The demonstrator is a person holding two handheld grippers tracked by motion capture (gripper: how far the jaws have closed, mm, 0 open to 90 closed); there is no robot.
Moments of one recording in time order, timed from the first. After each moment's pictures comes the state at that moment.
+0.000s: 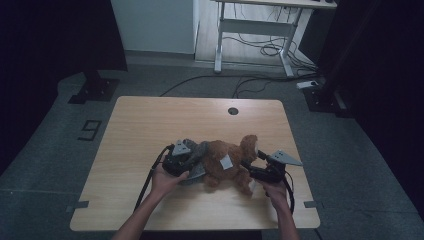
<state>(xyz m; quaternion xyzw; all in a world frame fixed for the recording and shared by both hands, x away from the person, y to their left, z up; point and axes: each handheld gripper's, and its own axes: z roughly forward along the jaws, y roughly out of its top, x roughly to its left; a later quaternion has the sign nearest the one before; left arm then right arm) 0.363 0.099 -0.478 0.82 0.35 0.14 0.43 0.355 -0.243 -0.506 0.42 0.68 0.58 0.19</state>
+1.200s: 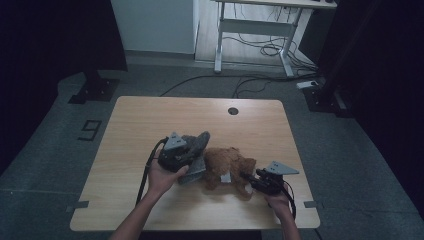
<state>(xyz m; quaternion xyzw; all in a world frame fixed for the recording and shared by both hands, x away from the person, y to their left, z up) 0.352 0.097 -0.420 0.80 0.35 0.15 0.47 0.332 -0.243 -0.527 0.34 0.74 0.56 0.14</state>
